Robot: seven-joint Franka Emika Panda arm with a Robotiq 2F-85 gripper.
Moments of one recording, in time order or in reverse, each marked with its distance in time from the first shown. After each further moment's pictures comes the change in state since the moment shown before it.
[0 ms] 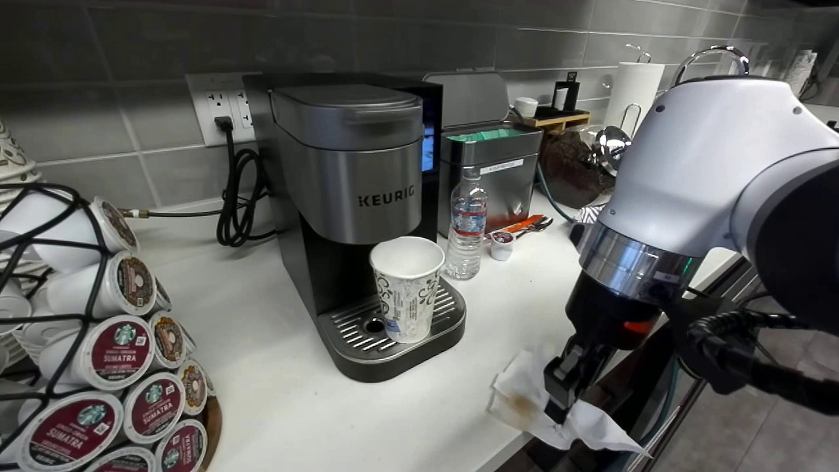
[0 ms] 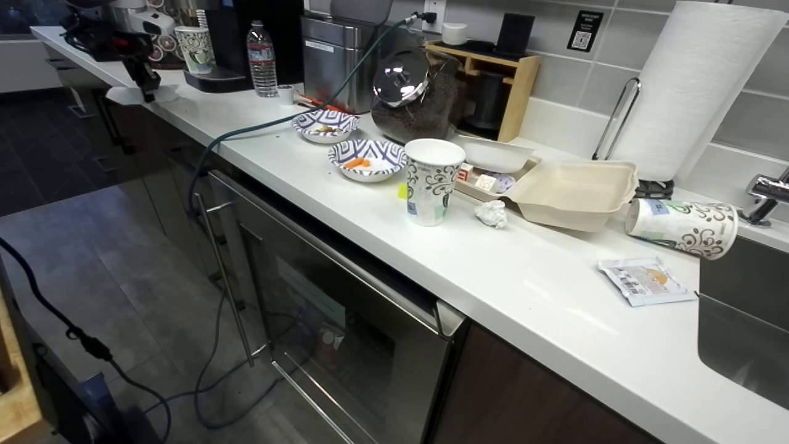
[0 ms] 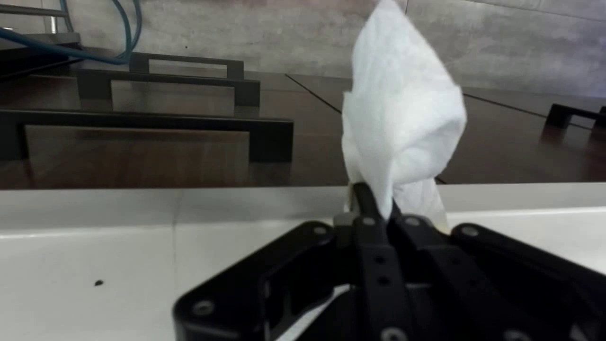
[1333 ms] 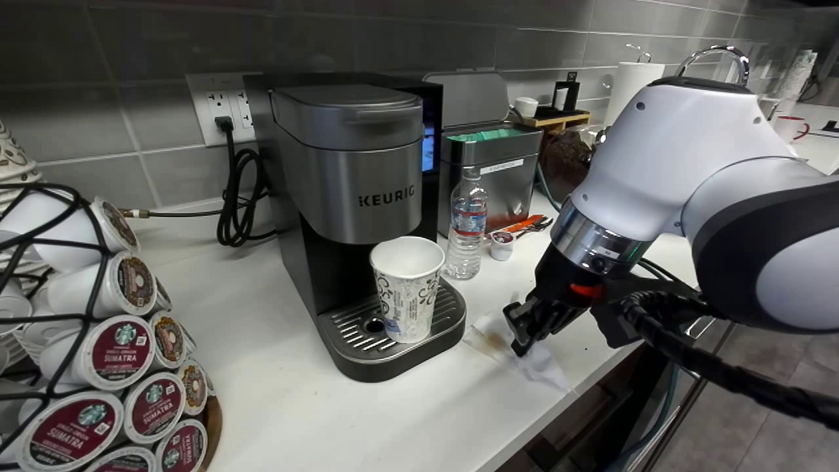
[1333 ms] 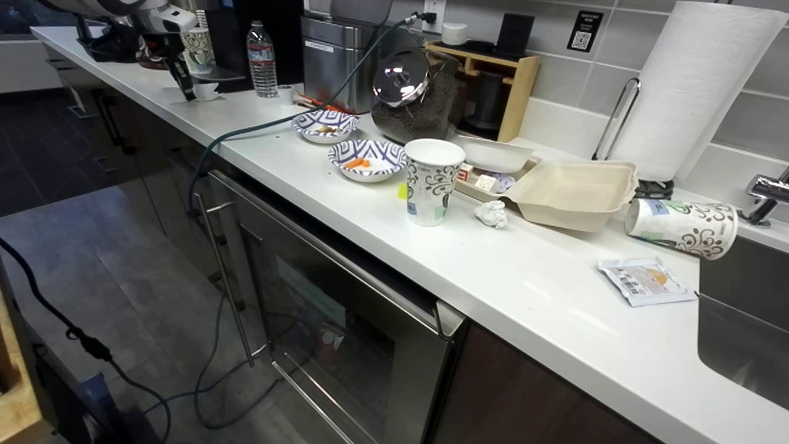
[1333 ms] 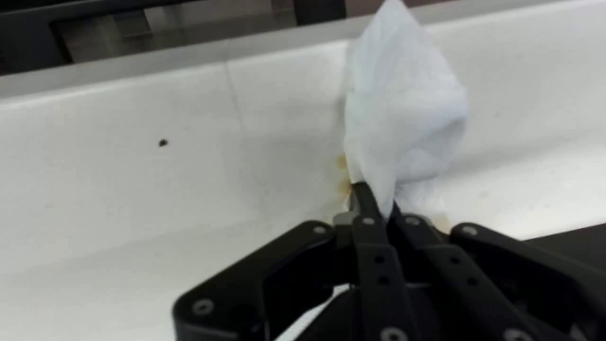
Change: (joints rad) arm 0.167 0.070 -0.264 0.084 -0.253 0.122 0.383
